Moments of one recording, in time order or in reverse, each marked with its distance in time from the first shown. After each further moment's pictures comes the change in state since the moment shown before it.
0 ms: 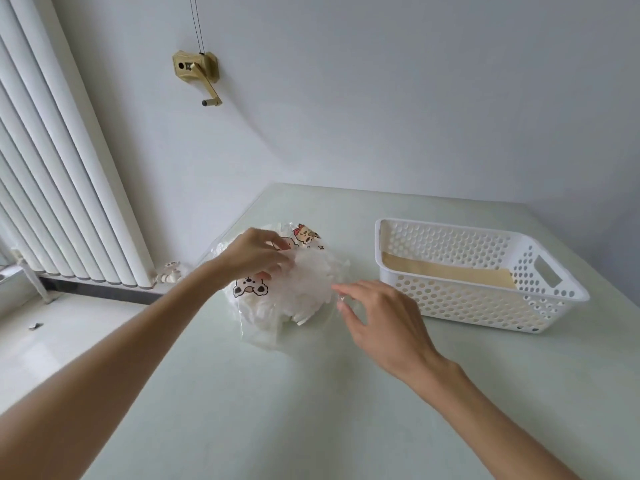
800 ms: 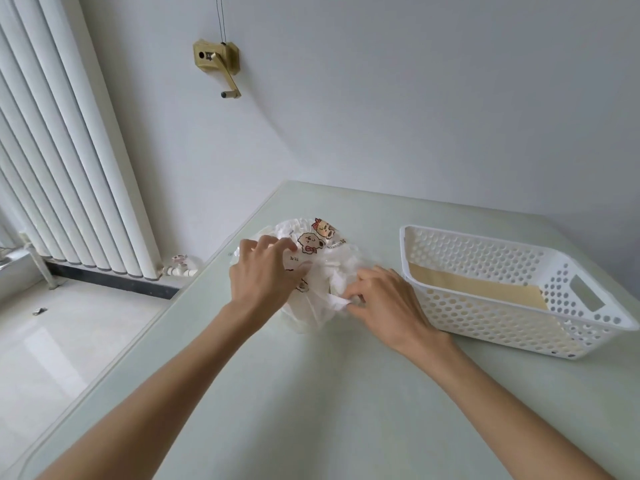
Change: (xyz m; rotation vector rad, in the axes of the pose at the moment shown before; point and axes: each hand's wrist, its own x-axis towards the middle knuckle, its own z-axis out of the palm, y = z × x) left_hand 0.009 -0.038 0.031 0.537 0.475 0.053; right_hand 0.051 0.017 0.035 -0.159 -0.261 -0.057
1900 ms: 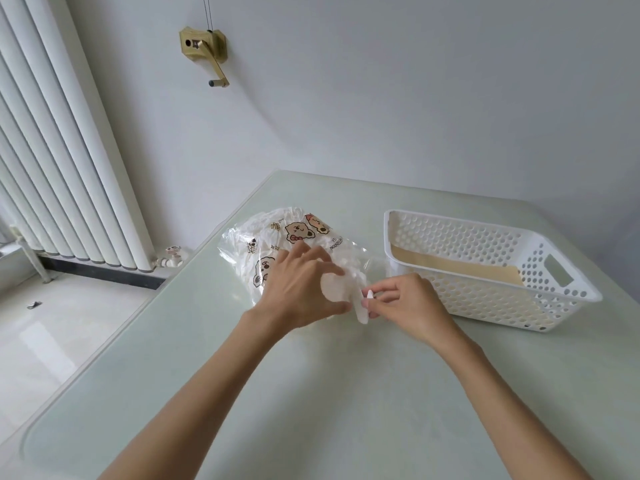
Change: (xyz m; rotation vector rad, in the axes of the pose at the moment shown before) left_hand -0.041 0.040 0.014 0.043 -0.115 0.462; right_hand -0.050 0.022 -0.018 0.598 -0.093 0.497
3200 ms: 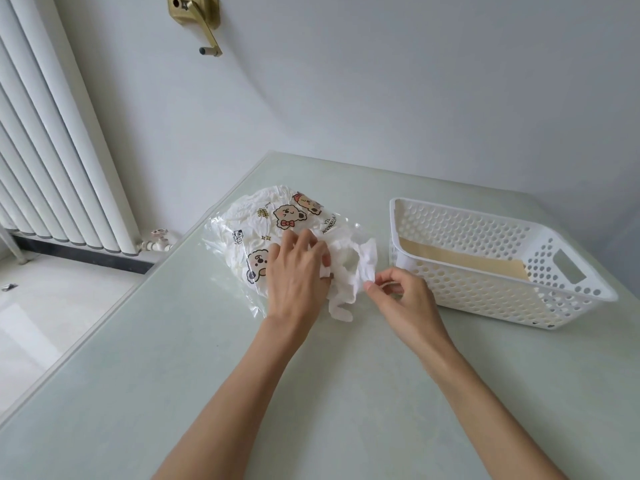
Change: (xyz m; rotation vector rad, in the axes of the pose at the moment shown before) left_hand 0.013 -0.008 0.045 0.123 0.386 -0.190; right_hand -0.003 -0.004 0.028 0.157 0.224 0.054
